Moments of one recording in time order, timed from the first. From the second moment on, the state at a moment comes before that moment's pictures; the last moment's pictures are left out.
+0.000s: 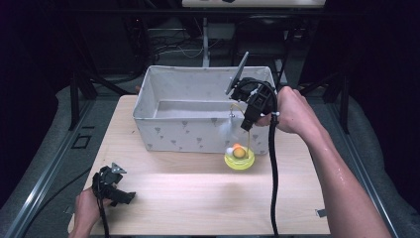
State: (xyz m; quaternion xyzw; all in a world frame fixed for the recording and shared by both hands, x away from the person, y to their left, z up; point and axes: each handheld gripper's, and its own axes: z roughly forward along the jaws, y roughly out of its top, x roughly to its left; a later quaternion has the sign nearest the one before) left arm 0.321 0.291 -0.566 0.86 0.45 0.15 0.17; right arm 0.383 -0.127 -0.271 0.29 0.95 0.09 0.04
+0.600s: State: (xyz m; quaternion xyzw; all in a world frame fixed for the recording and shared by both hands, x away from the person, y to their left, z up) left arm 0.321 0.290 -0.566 0.86 0.45 0.15 0.17; right arm 0.387 -0.129 -0.239 0.30 0.95 0.12 0.05
